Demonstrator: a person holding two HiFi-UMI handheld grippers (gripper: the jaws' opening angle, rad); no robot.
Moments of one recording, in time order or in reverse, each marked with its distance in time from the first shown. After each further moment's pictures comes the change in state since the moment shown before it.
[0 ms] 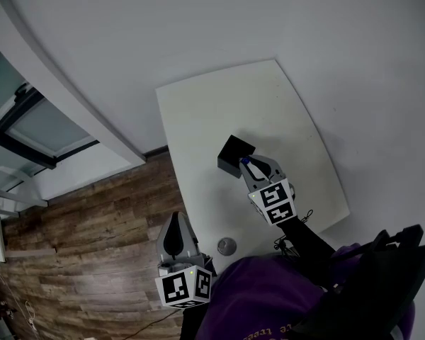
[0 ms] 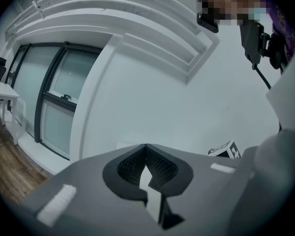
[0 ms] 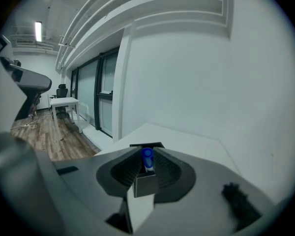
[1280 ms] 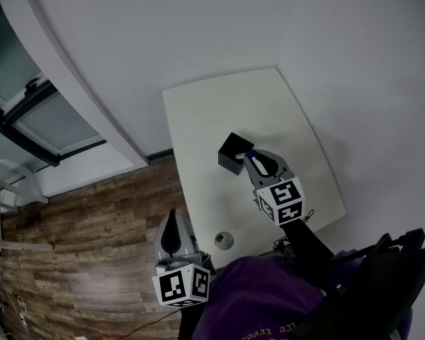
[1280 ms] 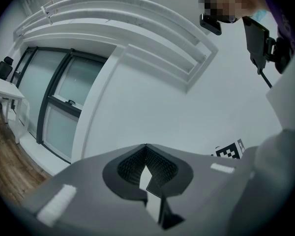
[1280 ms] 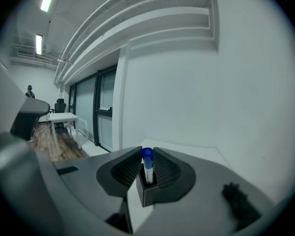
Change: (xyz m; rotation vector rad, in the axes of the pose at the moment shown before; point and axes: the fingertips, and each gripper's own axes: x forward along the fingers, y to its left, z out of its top) left arm -0.022 -0.005 0.006 -0.013 -0.087 0.018; right arm -0.036 -0.008 0.037 0.079 -0.163 -0.013
